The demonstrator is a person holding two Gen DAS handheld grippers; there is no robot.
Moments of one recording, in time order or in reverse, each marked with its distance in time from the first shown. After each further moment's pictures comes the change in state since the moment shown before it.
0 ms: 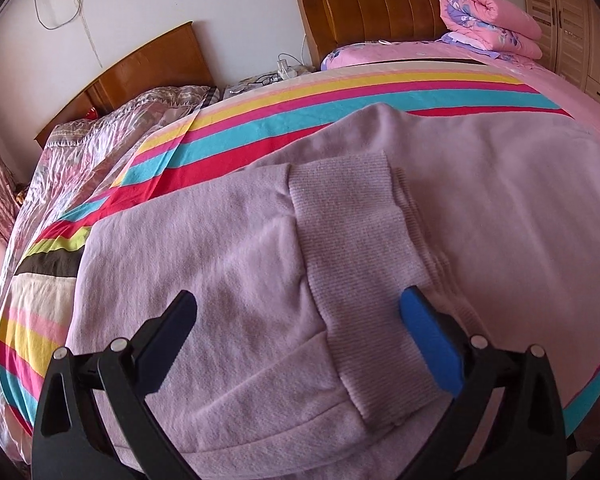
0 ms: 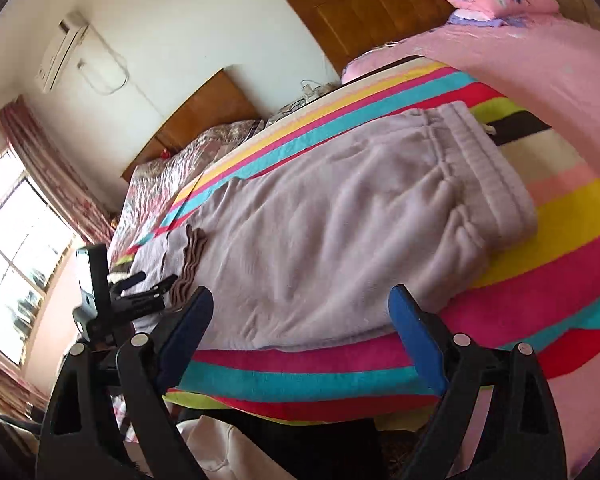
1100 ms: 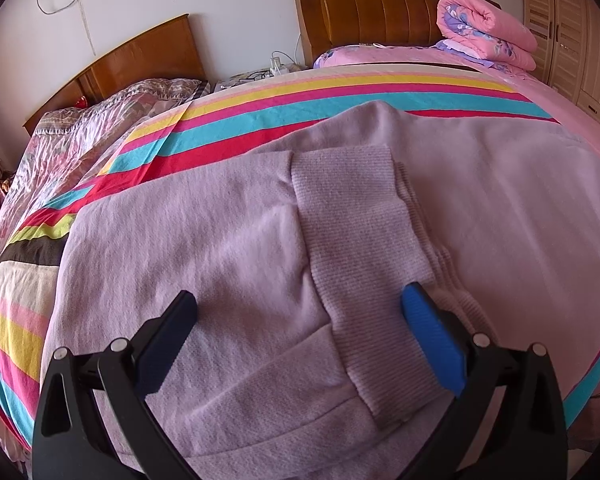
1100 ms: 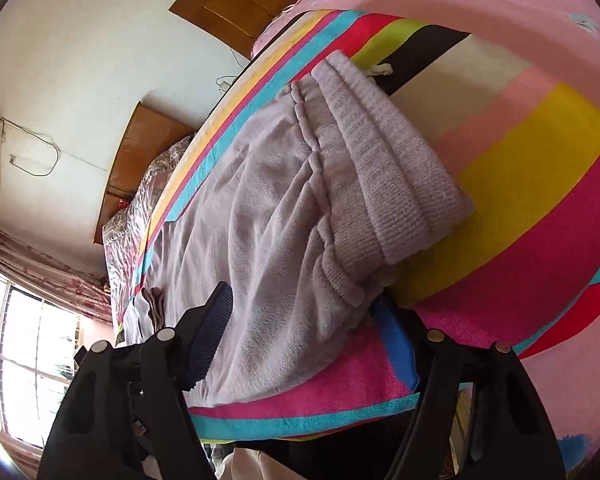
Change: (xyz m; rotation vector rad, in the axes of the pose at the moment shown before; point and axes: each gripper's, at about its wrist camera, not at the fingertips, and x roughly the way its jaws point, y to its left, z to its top) left arm 0.006 0.013 -0.005 -0.034 0.005 -0.073; right arm 0.046 -0.047 0.026 0.293 0.105 -0.118
